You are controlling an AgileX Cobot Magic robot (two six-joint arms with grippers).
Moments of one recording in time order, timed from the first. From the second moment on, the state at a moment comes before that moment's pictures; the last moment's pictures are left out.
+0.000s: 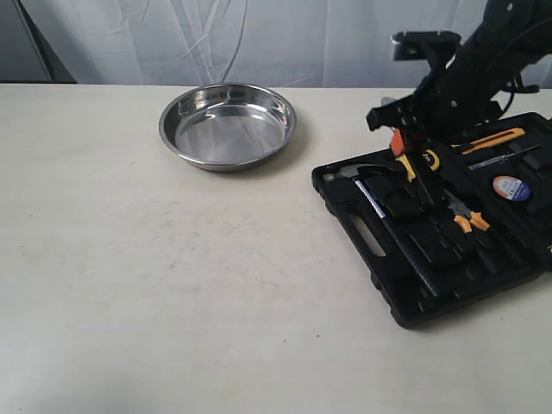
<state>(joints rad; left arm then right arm) 0.01 0.00 0.00 0.34 0.35 -0.28 0.20 1.87 -1.34 0.25 0.78 -0.22</state>
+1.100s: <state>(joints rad) 0.01 0.00 0.00 0.34 0.35 -0.28 0.28 2.53 -2.21 1.20 0.90 -1.20</state>
